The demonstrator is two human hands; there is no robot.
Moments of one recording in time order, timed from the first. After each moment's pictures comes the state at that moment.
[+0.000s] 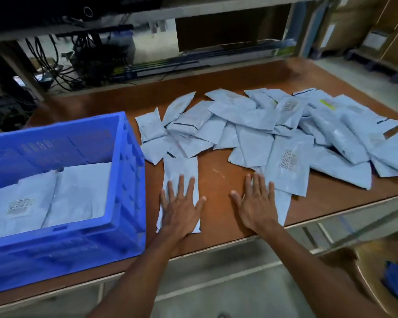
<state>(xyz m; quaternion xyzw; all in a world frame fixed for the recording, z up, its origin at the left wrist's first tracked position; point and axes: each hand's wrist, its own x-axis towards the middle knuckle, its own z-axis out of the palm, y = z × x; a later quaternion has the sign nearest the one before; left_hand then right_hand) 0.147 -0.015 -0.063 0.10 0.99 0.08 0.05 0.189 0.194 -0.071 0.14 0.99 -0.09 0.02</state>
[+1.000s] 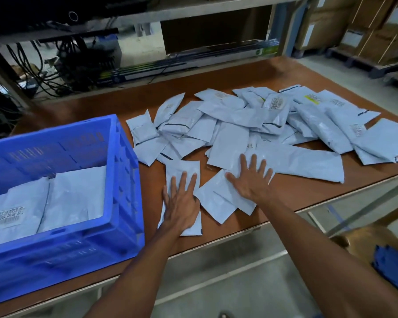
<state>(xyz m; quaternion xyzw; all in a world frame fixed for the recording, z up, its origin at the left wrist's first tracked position) 0.135 -0.010 -0.074 0.17 0.98 0.09 0.02 0.141 0.213 -0.052 0.20 0.96 -0.19 0.06</state>
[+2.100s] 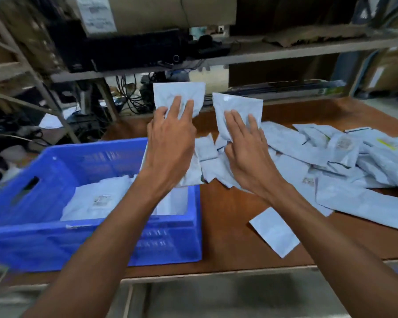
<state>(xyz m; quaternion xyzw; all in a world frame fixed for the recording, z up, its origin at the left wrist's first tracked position) 0.136 -0.131 0.201 0.11 0.94 0.04 -0.32 0.147 0.042 0.161 -0.13 0.94 -0.22 -0.21</state>
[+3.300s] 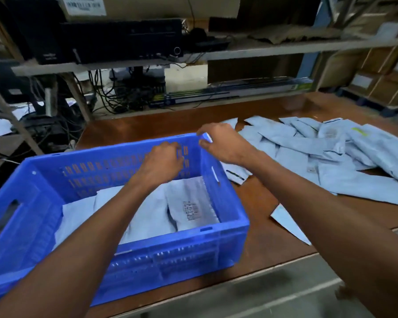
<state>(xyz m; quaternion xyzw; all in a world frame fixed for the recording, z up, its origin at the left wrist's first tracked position) 0.024 -0.257 0.114 0.16 0.97 0.16 -0.05 0.052 -0.069 0.158 -0.13 0.96 -0.20 -0.11</state>
